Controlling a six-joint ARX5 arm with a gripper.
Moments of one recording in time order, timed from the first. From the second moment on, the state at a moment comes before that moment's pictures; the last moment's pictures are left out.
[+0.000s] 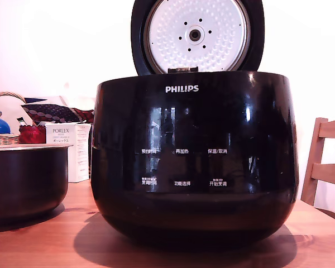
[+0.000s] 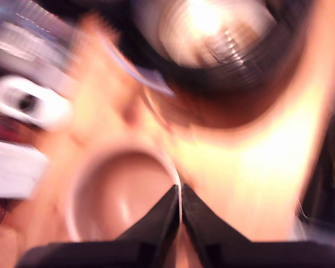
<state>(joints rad) -0.34 1.07 1.35 -1.35 0.20 0.98</state>
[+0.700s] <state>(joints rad) -0.33 1.28 1.28 -1.36 0.04 1.01</state>
